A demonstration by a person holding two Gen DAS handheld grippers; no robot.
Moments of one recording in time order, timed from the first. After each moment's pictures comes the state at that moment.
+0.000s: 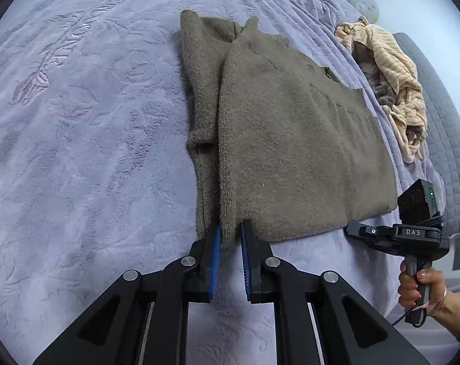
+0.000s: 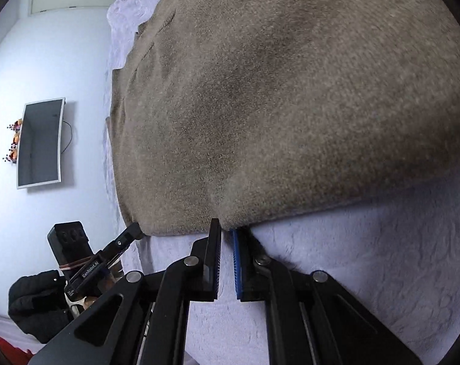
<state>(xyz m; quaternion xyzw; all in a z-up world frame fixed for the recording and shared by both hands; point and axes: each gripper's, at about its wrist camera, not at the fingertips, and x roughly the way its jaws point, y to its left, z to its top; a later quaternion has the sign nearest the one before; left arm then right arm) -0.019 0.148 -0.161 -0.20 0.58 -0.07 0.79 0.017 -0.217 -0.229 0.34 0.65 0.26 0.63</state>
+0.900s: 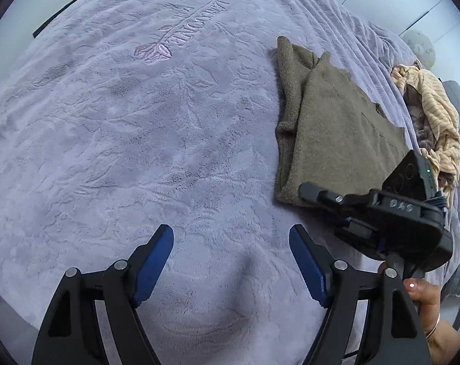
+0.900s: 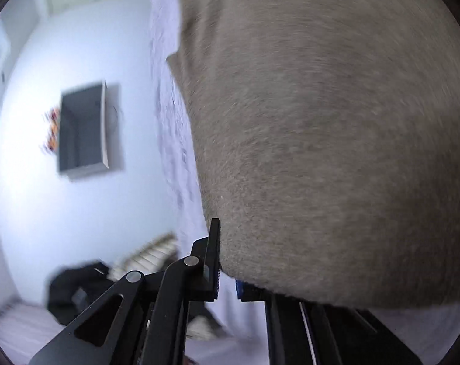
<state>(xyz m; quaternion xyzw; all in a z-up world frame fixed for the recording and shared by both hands) -0.090 0.187 -0.134 -0.24 0.57 0.08 0.78 0.028 -0.014 -0.219 0.39 0.63 0.36 0.56</state>
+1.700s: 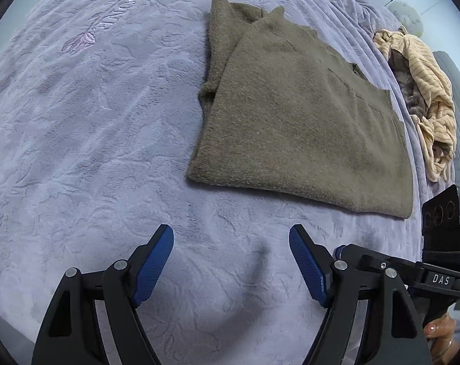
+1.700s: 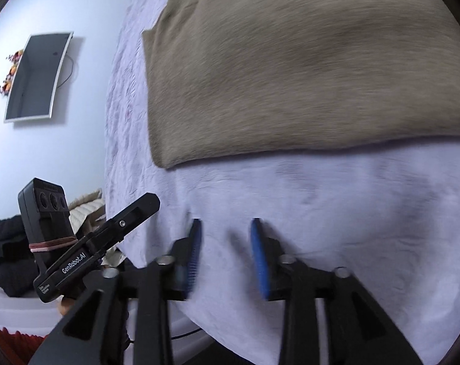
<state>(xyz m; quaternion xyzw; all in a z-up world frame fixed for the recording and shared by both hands) -0.053 0.111 -0.150 -0.22 0.61 0.03 0.76 -0.012 -0.076 -0.186 0.23 0.68 0.32 0.62</state>
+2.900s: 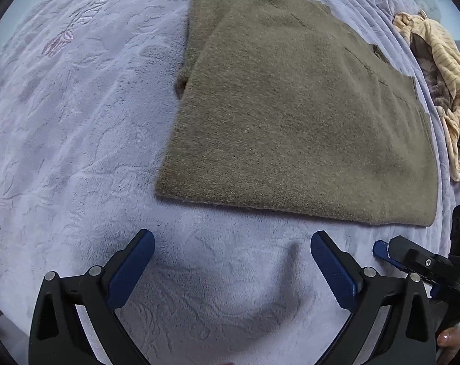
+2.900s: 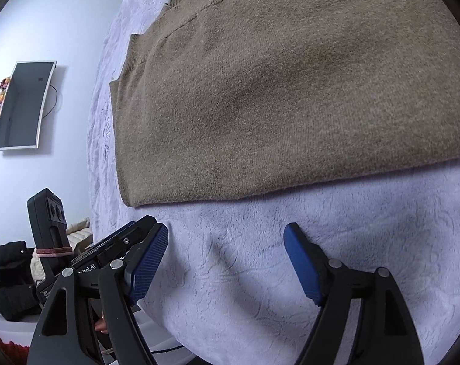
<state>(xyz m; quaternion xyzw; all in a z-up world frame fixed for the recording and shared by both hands) -0.008 0.080 -0.180 -0.20 0.64 0.07 0.74 0.019 -0.181 -0.191 0.24 0.67 0.27 0.65</state>
